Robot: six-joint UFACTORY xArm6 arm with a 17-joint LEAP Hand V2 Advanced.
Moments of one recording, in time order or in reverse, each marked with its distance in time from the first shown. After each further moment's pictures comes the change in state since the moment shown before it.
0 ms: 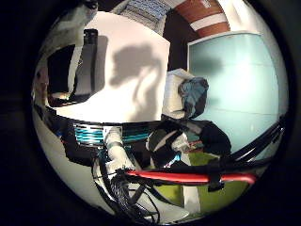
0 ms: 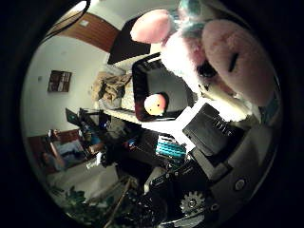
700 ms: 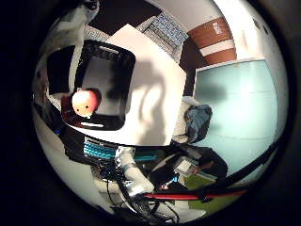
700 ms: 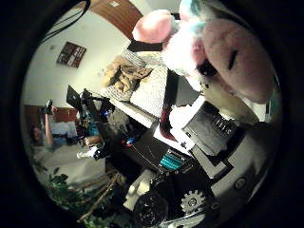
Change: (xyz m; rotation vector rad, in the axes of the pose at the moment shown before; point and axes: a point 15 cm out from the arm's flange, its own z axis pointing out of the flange) arm -0.117 -0.060 0.044 0.069 -0.030 -0.206
